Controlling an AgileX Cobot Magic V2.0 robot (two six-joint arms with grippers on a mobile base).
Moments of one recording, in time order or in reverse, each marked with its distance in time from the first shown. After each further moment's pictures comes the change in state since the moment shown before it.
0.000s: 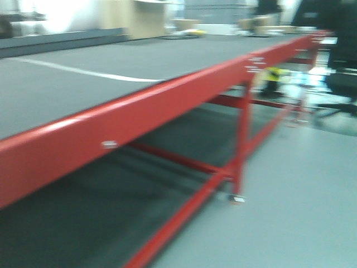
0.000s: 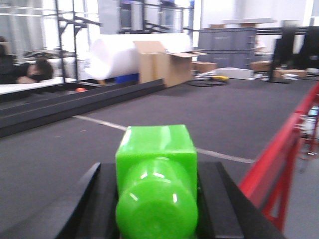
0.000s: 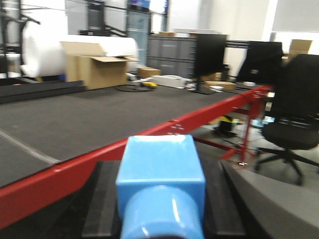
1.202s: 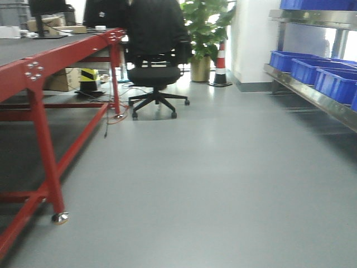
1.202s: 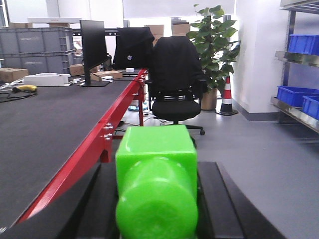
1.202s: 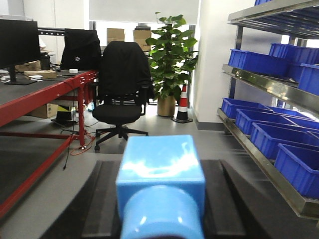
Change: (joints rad) left arm 0.000 0.000 0.001 0.000 0.004 0.000; right arm 0.000 0.000 0.000 0.000 0.002 0.000
